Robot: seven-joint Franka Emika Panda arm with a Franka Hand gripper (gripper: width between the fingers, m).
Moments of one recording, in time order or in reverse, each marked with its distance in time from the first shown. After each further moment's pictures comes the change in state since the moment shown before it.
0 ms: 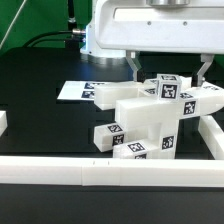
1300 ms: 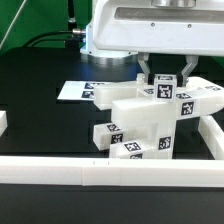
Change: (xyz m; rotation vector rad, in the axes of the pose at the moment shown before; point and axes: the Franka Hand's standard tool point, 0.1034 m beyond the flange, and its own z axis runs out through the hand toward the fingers) arm 0.001 0.005 0.001 -0.001 0.018 0.083
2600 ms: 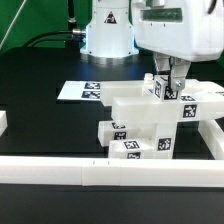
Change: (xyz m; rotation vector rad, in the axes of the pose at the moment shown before) arm 0.002 -0.007 0.000 0.101 -0.024 1.094
